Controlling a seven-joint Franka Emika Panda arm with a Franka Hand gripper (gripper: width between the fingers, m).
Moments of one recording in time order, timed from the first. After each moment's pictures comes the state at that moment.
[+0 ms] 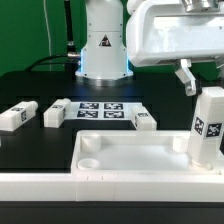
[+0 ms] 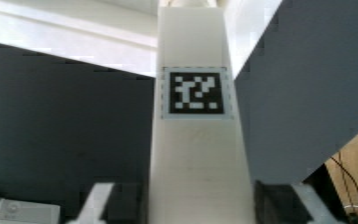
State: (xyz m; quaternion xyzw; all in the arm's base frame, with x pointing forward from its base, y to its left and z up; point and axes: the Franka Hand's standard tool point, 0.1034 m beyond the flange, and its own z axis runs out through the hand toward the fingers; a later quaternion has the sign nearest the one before) arm 0.631 0.103 0.136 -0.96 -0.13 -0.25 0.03
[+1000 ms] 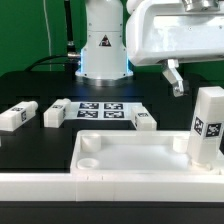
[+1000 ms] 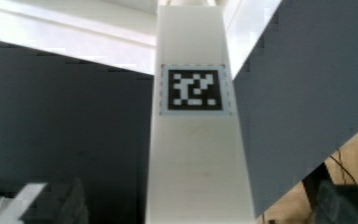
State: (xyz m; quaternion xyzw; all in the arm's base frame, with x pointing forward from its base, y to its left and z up) arm 0.631 0.104 0.143 -0.96 -0.13 -0.25 0.03
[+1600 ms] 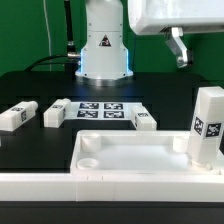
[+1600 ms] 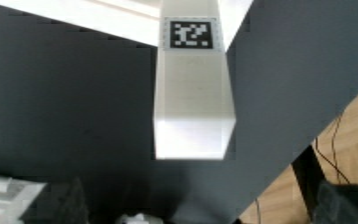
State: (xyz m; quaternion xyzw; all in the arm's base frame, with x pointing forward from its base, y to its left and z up) arm 0.631 0.104 0.174 -0.97 -0.13 -0.22 0.03
